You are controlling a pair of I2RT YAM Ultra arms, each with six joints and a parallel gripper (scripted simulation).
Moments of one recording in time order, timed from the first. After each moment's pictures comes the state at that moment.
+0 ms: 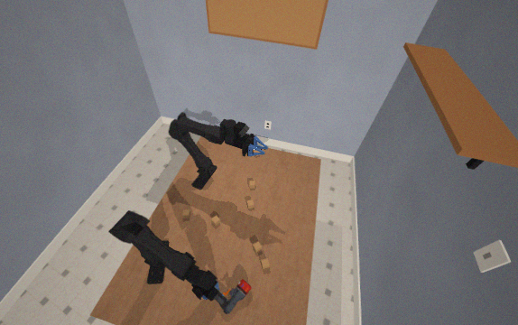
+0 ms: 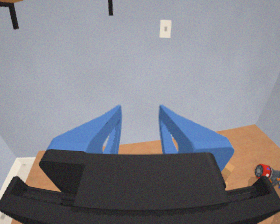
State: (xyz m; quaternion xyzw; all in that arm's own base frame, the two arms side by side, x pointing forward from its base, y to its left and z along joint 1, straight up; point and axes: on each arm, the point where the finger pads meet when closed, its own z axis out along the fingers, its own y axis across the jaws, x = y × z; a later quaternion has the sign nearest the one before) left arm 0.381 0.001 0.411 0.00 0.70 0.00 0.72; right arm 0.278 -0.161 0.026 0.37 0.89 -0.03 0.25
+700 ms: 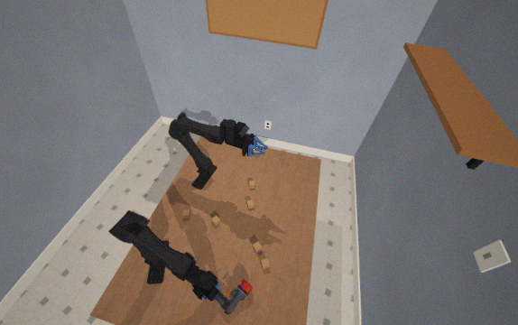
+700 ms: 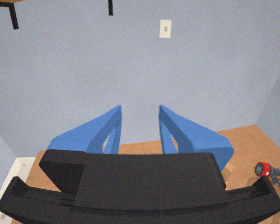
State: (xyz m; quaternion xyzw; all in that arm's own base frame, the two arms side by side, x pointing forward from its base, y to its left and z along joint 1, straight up) left arm 0.381 0.001 0.411 0.00 0.70 0.00 0.72; right arm 0.283 -0.164 0.029 0.37 0.89 -0.03 0.27
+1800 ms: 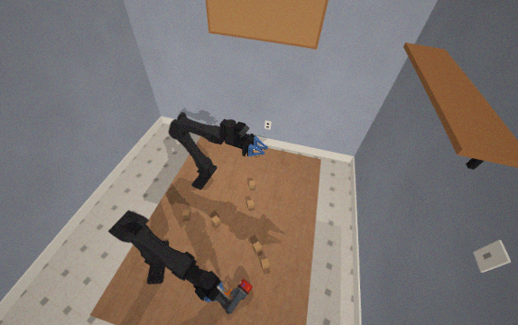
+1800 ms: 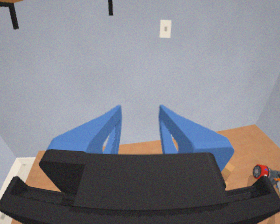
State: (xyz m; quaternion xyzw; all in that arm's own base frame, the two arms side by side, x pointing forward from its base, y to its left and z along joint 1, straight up) left arm 0.381 0.001 0.411 0.00 0.70 0.00 0.72; right arm 0.297 -0.172 0.046 0.37 0.88 -0.03 0.30
